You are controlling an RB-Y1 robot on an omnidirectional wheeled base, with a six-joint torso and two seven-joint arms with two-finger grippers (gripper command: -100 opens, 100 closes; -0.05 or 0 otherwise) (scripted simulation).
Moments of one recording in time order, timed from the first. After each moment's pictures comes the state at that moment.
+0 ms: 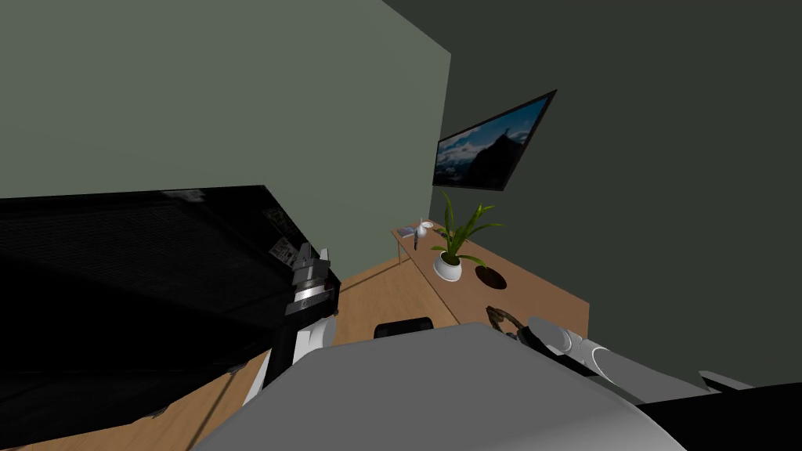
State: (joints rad) left arm 0.52 -0.02 0.05 -2.24 0.09 -0.37 -0.02; right arm 0.22 -1.03 0.65 -1.01 1.39 -0.75 1.05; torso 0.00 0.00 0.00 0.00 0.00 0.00
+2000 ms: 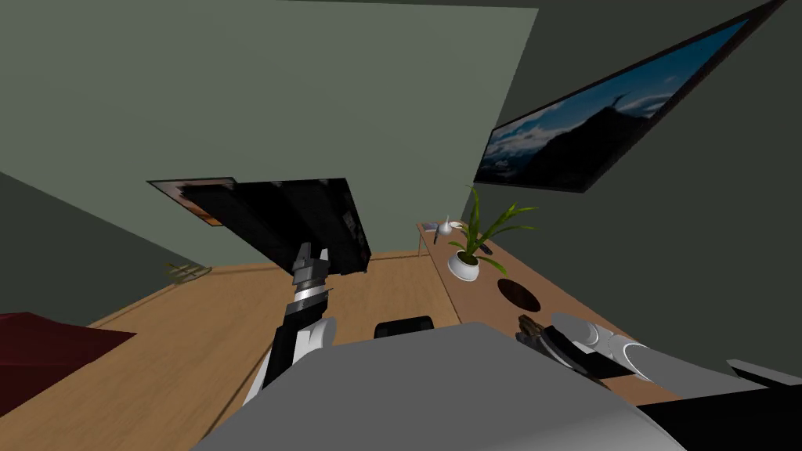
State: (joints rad) left arm 0.52 -0.02 0.05 -2.24 0.09 -0.37 -0.02; right arm 0.21 -1.17 0.71 -0.94 1.21 -0.84 0.85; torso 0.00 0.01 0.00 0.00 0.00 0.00
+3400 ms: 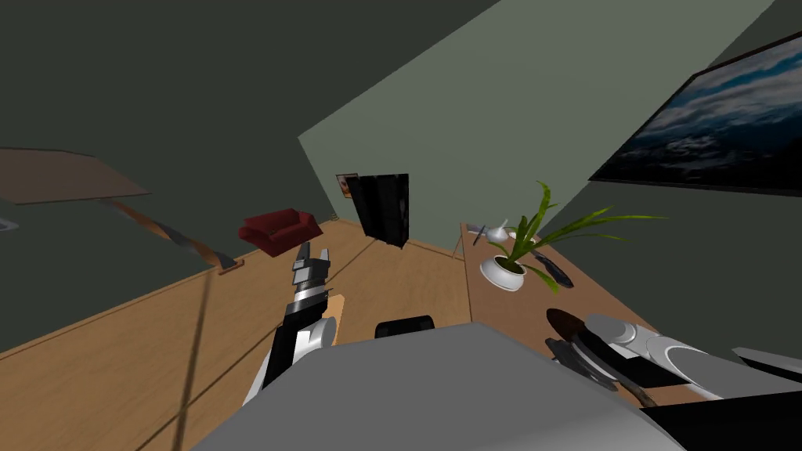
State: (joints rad) left arm 0.52 -0.02 0.05 -2.24 0.09 -0.37 -0.02; right arm 0.17 -1.26 0.83 -0.79 0.96 -0.90 0.54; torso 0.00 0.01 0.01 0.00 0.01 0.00
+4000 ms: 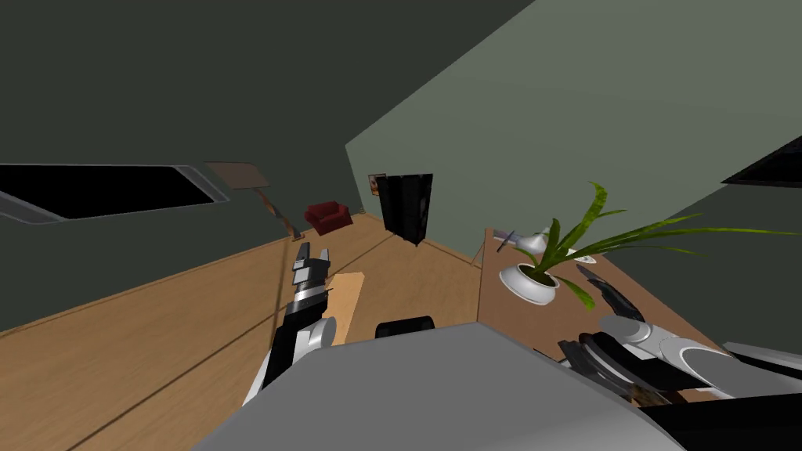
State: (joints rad) left arm 0.52 -0.02 0.05 -2.24 0.09 -0.37 -0.02; right arm 0.15 -1.28 0.89 -0.70 0.86 -0.91 0.39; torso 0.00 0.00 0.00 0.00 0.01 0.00
